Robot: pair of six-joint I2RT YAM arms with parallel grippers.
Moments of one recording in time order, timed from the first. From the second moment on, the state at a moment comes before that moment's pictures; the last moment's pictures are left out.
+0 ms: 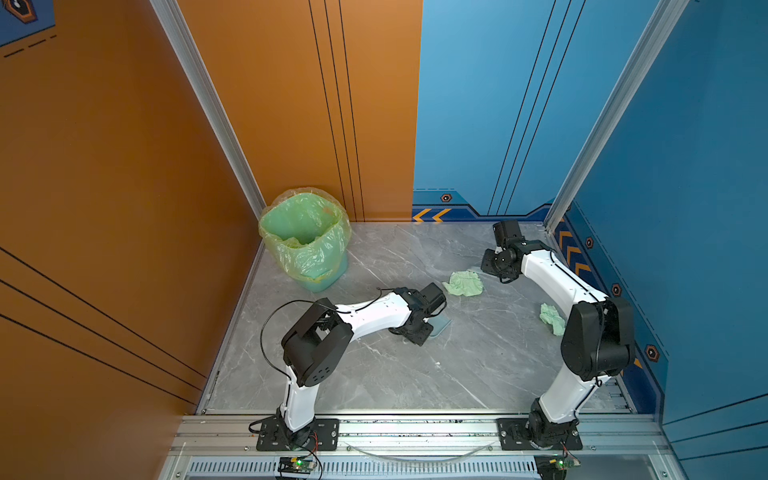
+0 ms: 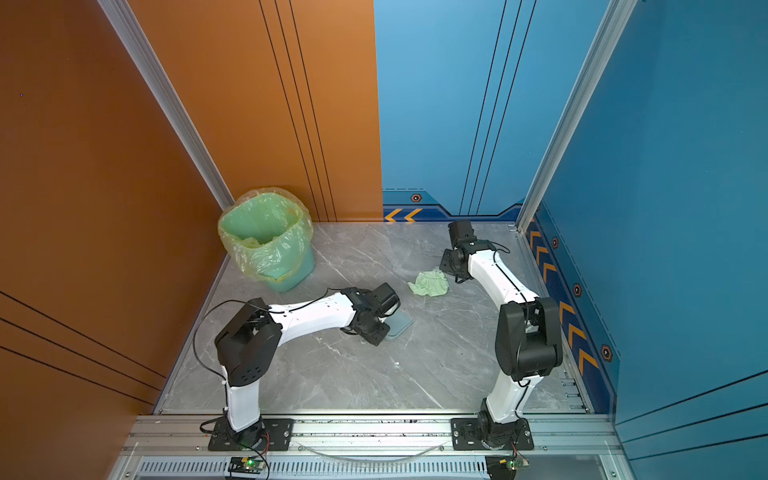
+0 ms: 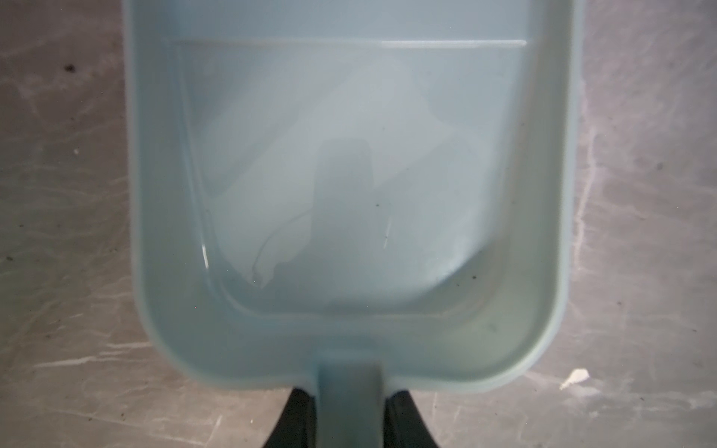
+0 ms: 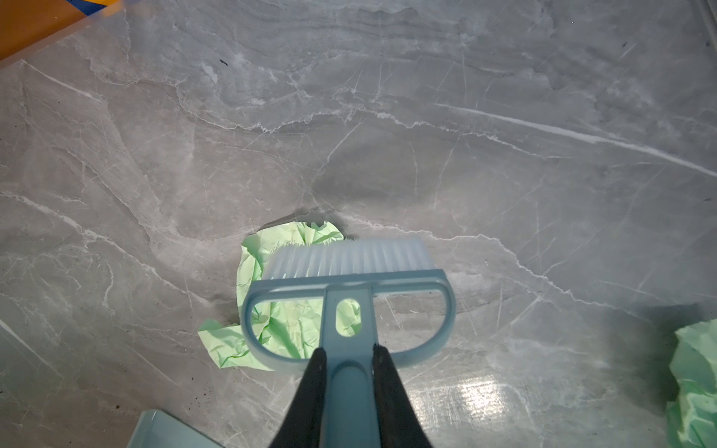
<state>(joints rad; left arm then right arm) -0.89 1.94 1.36 -0.77 -0.07 -0.23 0.17 1.75 1.42 -0.71 0.09 0.47</state>
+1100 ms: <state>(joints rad) -0.89 2.00 1.40 -0.78 -0.07 -0.23 0.51 1.58 1.17 -0.77 -0.02 0.27</state>
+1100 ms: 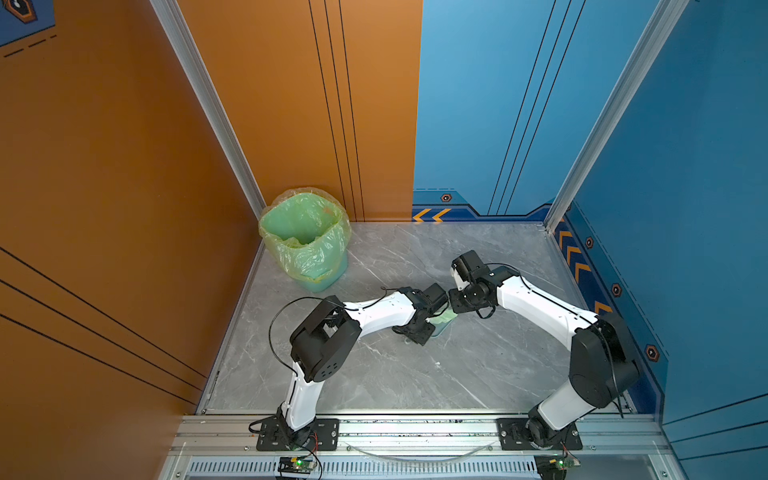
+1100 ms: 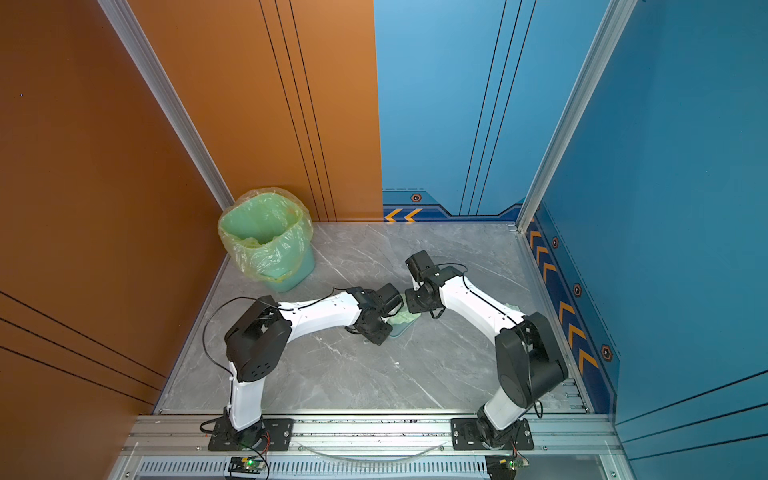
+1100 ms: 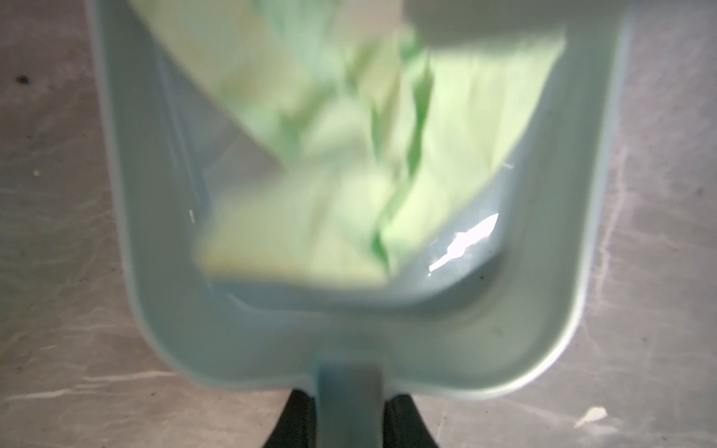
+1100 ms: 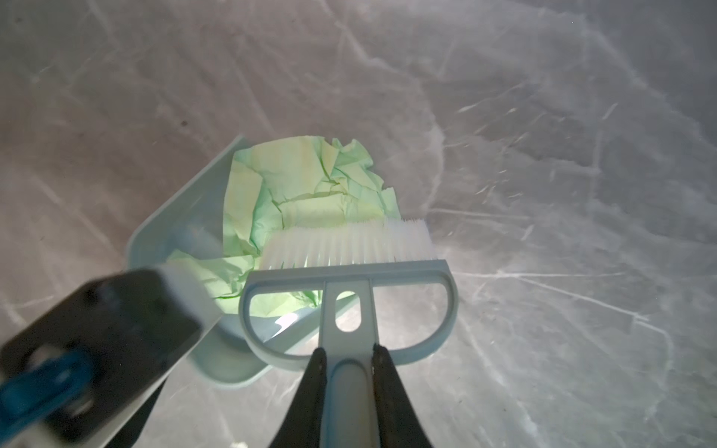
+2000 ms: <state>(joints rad) -0.88 1.98 1.36 -0.69 -0.10 -0.25 0.08 1.29 1.14 -0.80 0.08 0.49</state>
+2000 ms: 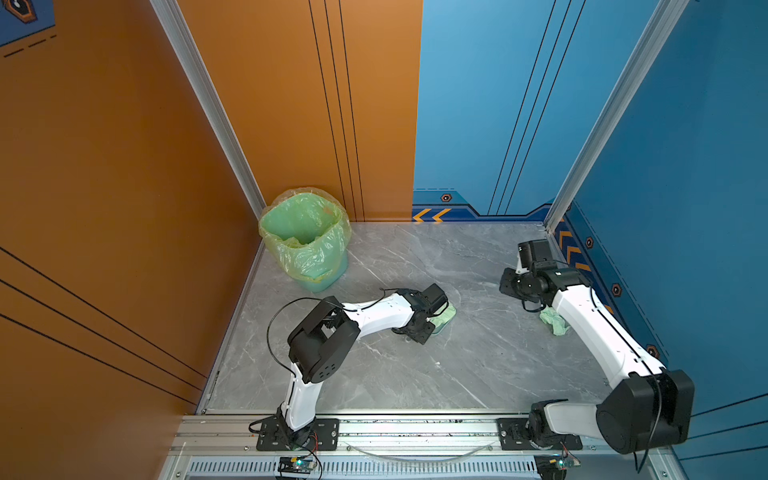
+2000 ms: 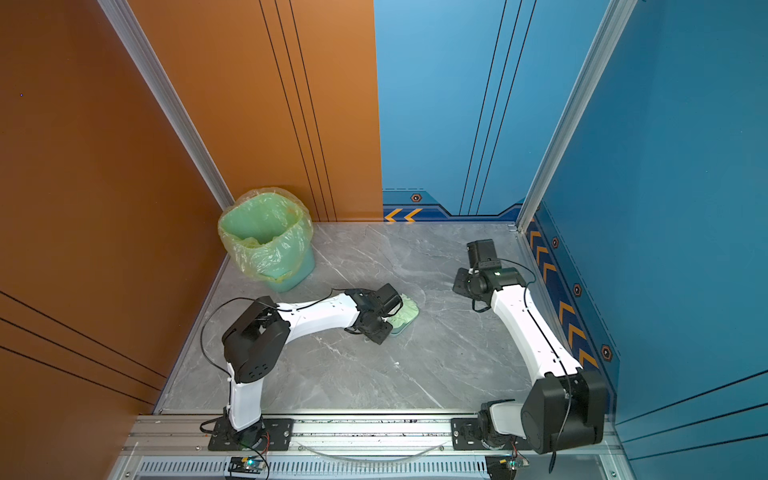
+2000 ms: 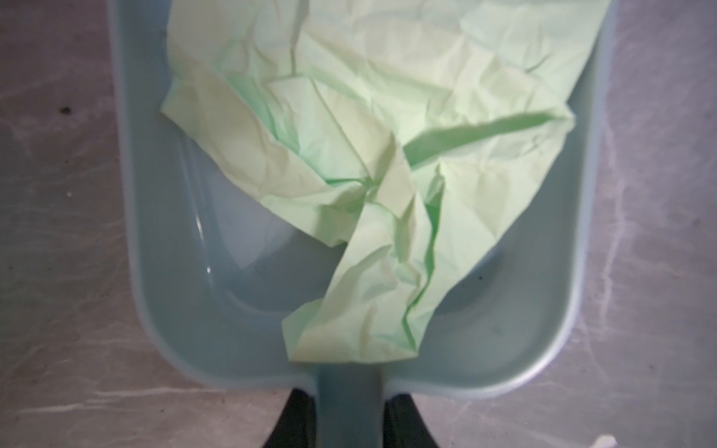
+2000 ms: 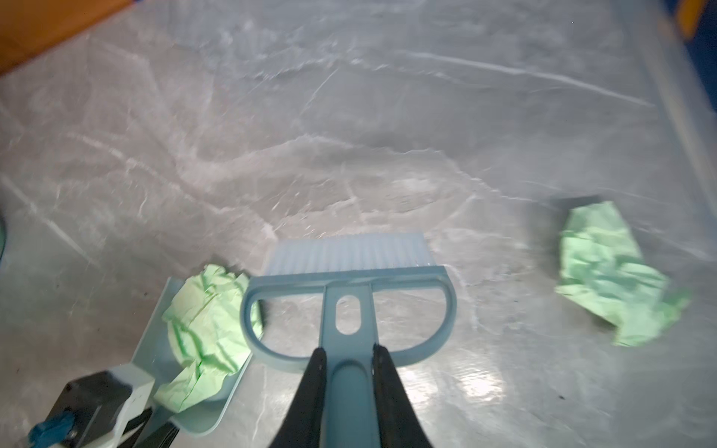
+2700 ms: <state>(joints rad) -0.87 1.95 1.30 -0.60 -0.10 -0.28 -0.17 1.16 0.97 -0.76 0.09 0.63</state>
